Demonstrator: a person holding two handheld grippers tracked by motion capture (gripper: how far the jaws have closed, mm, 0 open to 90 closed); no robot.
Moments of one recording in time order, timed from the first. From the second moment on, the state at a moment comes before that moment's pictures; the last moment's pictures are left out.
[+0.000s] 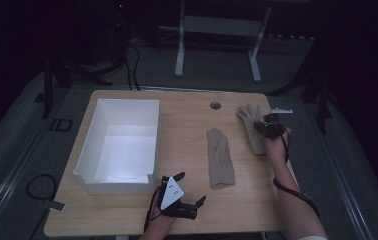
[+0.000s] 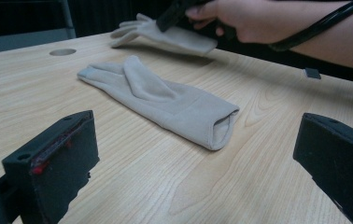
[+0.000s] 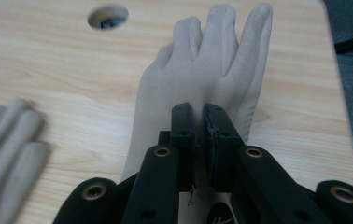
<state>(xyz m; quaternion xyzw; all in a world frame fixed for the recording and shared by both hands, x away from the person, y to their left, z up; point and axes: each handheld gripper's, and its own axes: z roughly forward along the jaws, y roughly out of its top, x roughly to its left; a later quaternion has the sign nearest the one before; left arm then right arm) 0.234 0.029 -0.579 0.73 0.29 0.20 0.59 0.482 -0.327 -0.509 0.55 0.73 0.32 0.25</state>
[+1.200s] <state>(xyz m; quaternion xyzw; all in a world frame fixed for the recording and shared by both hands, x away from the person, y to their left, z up) 0.234 0.028 -0.579 0.73 0.29 0.21 0.58 0.348 -0.344 -0.500 0.59 0.67 0.34 0.28</state>
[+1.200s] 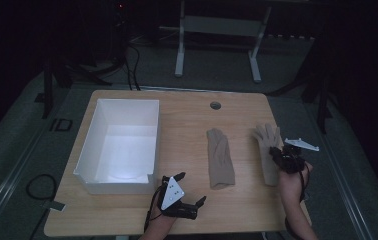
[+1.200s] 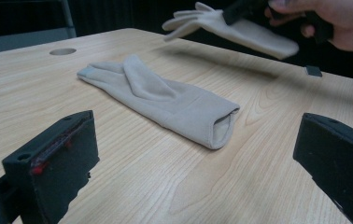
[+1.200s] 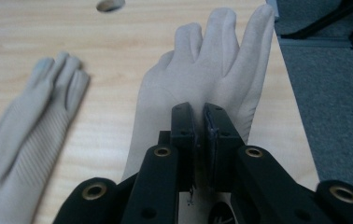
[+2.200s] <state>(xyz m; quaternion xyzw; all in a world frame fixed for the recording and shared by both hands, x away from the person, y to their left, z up) 0.233 0.028 -0.579 0.73 0.29 0.21 0.58 0.325 -0.344 -0.550 0.60 0.70 0.30 0.25</state>
